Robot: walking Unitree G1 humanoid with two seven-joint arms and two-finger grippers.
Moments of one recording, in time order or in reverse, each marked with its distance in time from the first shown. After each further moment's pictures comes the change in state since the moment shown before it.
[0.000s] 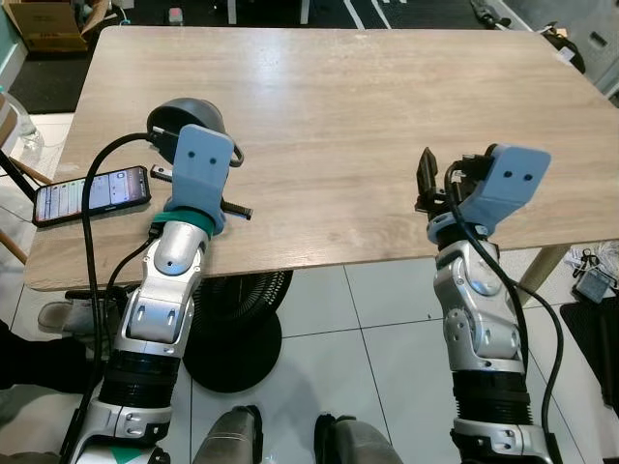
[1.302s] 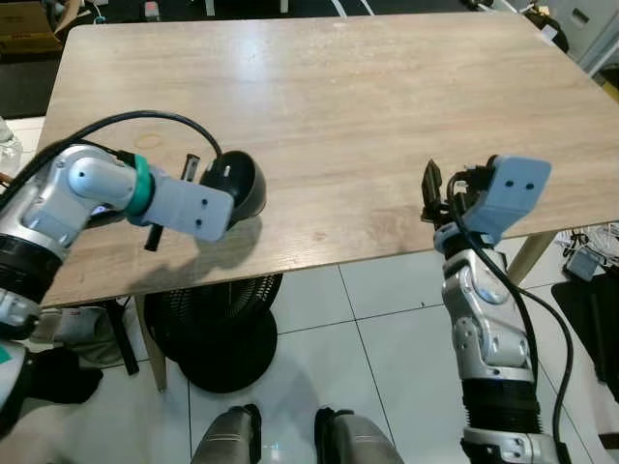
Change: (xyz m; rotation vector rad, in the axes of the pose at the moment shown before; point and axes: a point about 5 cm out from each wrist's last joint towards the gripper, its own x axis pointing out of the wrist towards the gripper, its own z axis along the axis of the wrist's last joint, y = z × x) left arm 0.008 0.062 0.028 1.047 0.105 -1.312; right arm -0.011 -0.018 -0.008 -0.139 0.057 0.065
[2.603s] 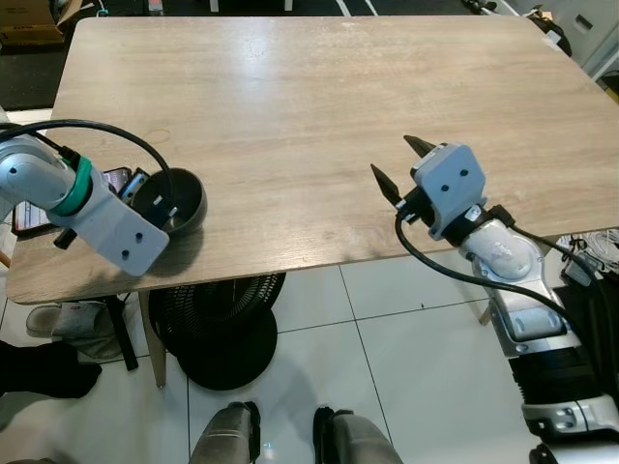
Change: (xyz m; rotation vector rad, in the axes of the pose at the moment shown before) left arm -0.037 -0.015 -0.030 0.173 0.268 -0.148; right arm 0.020 0.018 0.030 -0.477 -0.149 0.535
